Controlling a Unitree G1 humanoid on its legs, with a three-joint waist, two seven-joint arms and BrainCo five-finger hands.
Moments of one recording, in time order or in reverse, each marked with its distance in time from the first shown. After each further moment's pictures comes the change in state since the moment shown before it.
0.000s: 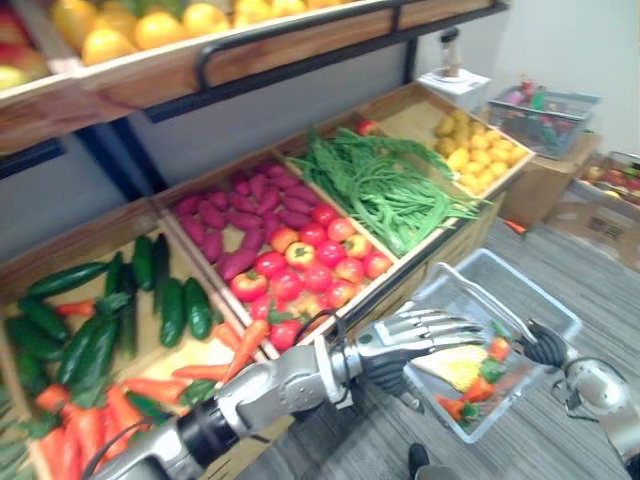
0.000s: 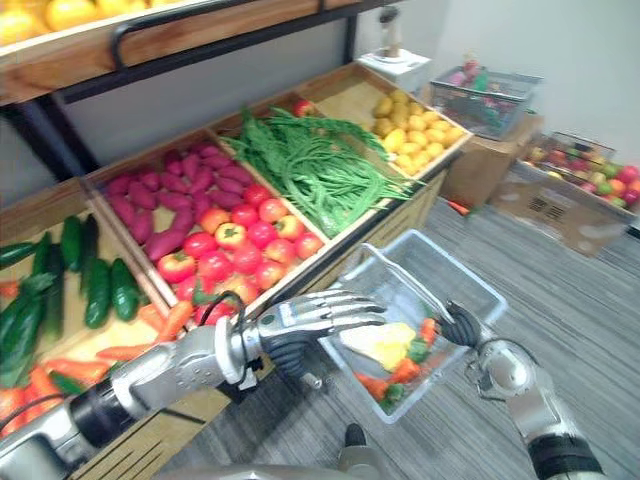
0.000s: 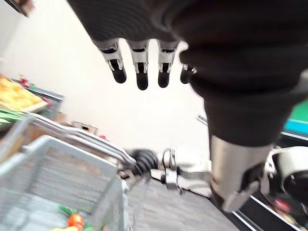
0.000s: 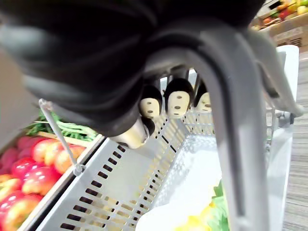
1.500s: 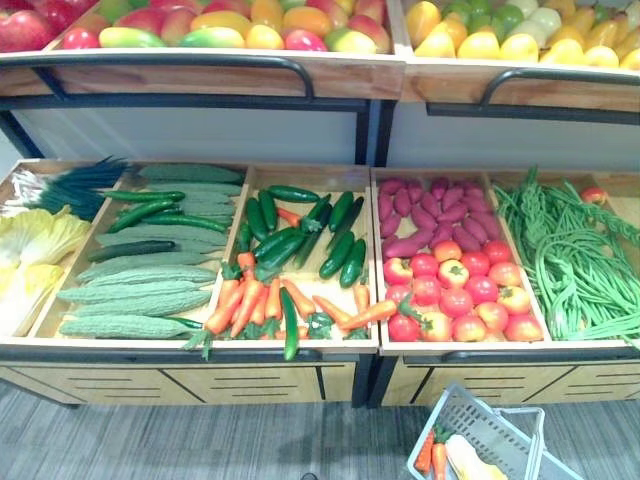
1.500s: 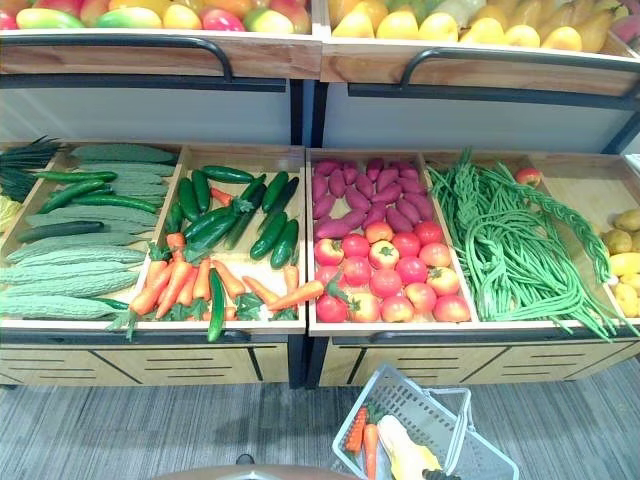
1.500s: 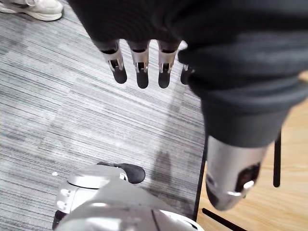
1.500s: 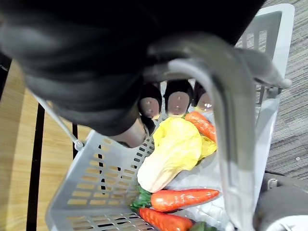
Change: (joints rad) left arm 0.511 -0.560 1.162 1.330 -0.348 0.357 0.173; right arm 0.057 0.559 -0.474 0.650 0.145 0.114 -0.297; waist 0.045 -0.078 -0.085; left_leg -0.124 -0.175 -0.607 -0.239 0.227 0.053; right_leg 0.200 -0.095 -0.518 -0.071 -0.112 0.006
